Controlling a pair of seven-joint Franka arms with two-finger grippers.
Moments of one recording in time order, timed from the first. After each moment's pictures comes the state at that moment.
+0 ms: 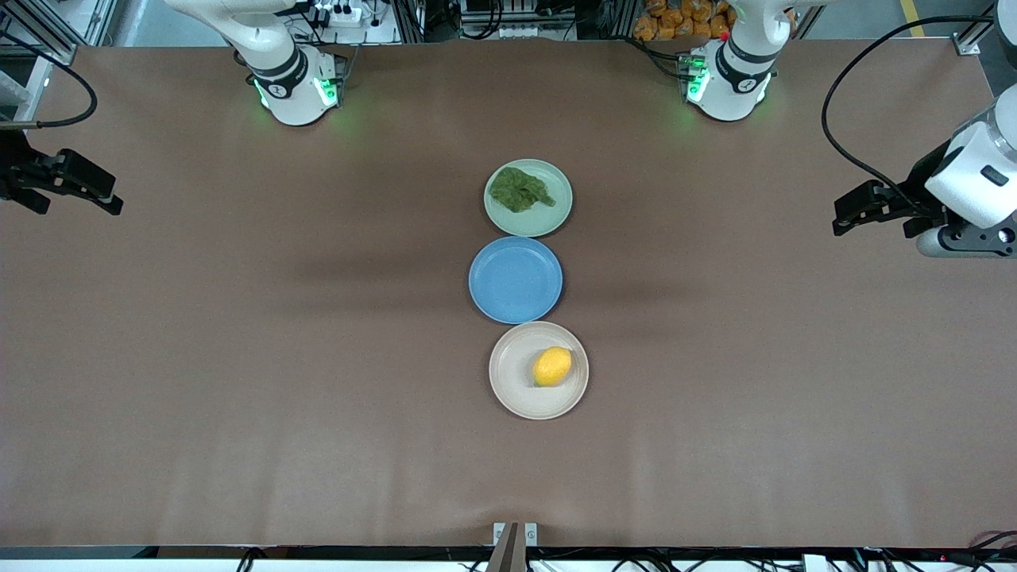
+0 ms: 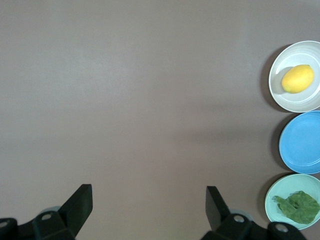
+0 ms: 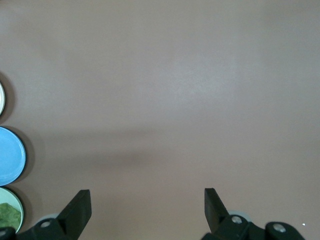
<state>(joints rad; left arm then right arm) 0.04 0.08 -0.15 -1.51 -0.01 1.57 -0.08 0.03 0.00 -0.04 -1.51 0.01 1.54 0.03</state>
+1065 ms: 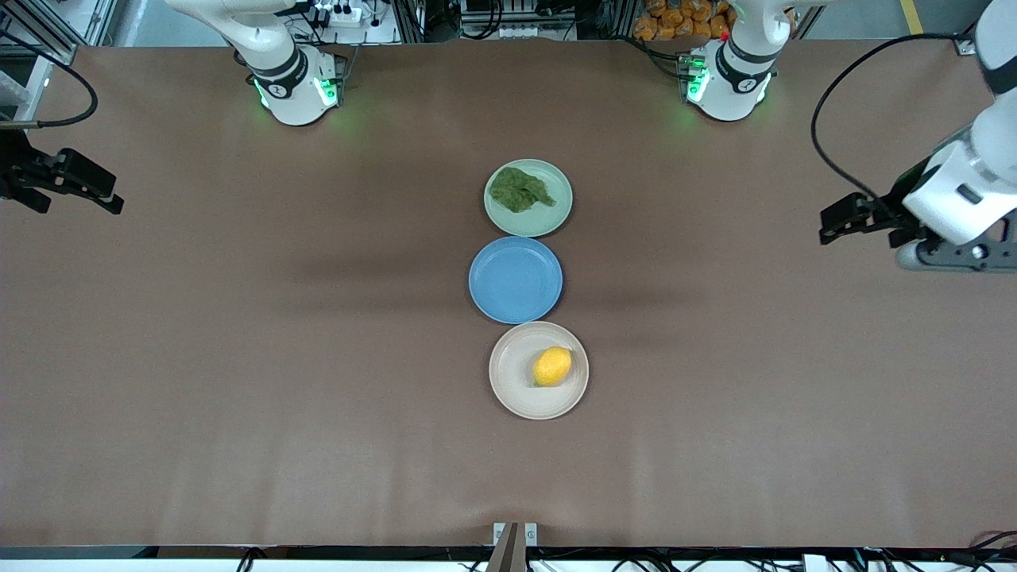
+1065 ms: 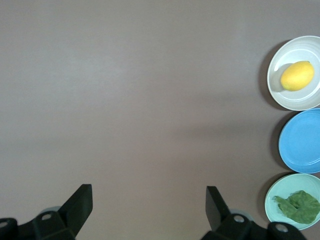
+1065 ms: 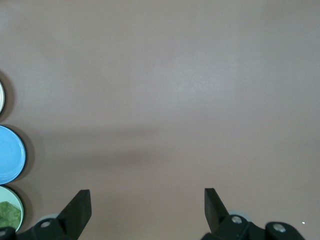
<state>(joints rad) 0.01 0.14 -0.16 -1.51 -0.01 1.61 -0.08 0.03 0.00 -0.04 -1.51 0.01 1.53 0.03</state>
